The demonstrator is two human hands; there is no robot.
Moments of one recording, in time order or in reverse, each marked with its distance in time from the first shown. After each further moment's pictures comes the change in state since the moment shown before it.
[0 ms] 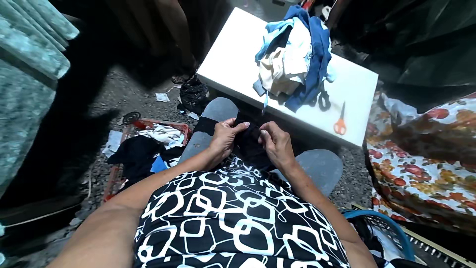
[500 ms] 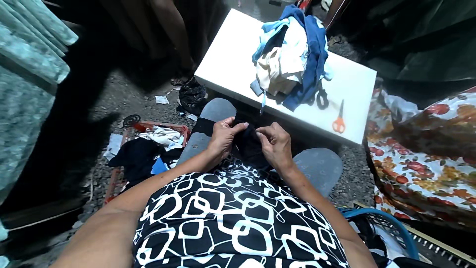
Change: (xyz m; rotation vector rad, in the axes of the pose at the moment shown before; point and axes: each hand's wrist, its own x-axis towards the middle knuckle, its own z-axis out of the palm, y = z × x) left_hand -0.014 0.010 0.006 0.070 -0.070 0.075; right_hand -0.005 0.001 0.004 -0.101 0.175 -0.047
